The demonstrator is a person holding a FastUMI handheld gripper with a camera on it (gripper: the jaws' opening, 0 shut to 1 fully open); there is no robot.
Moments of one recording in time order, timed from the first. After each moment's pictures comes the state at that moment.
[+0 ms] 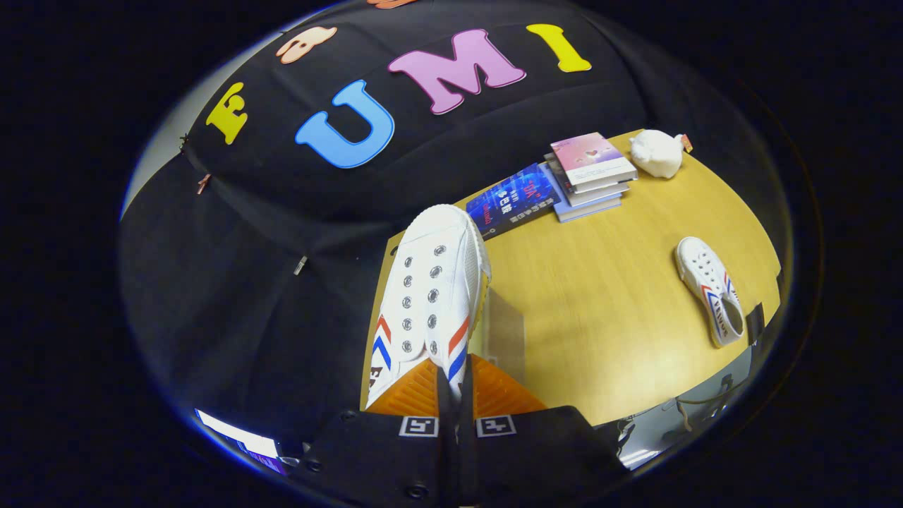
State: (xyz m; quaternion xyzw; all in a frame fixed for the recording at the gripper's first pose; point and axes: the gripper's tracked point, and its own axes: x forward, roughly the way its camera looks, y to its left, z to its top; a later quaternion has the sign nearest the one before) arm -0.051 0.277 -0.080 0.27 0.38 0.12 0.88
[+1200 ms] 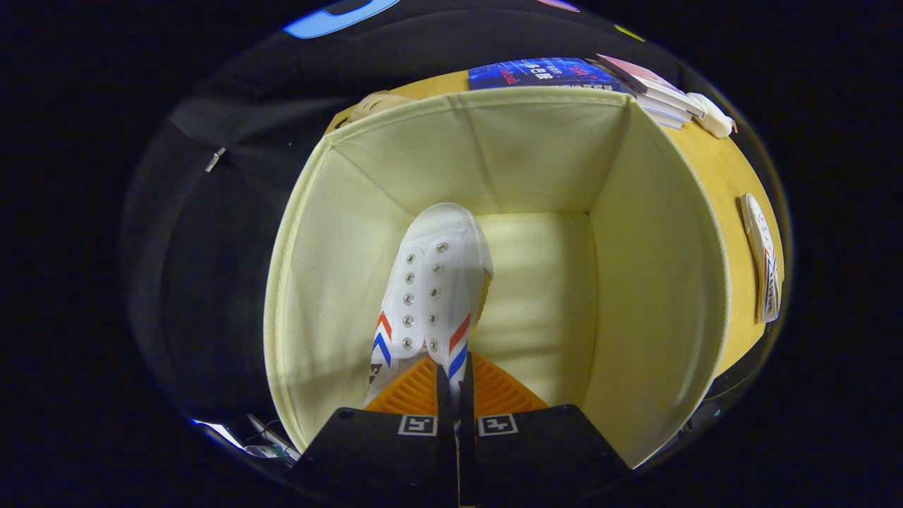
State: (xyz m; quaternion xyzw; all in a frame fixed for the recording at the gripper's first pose) arm -0.067 0.427 -0.267 0.13 0.58 0.07 0.80
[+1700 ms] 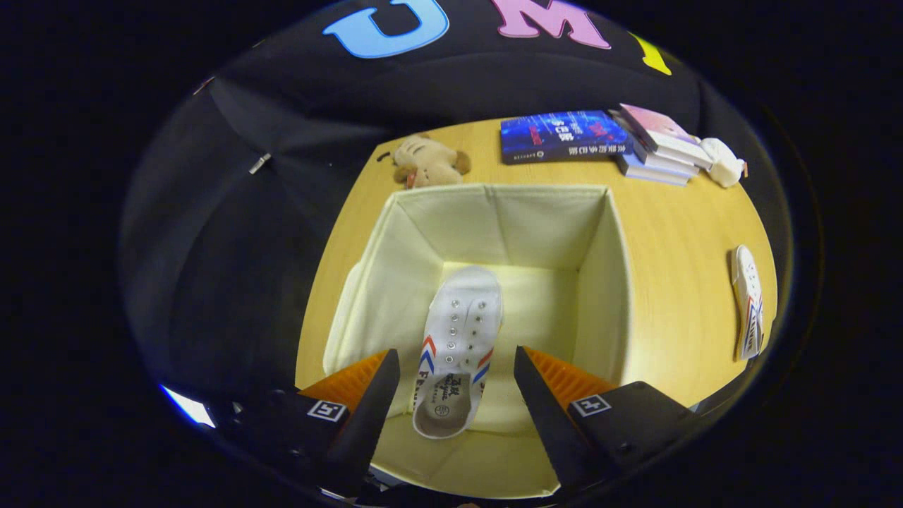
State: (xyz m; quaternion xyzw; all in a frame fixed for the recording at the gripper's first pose) arm -0.049 0.399 -0.177 0.11 0.47 0.12 0.87
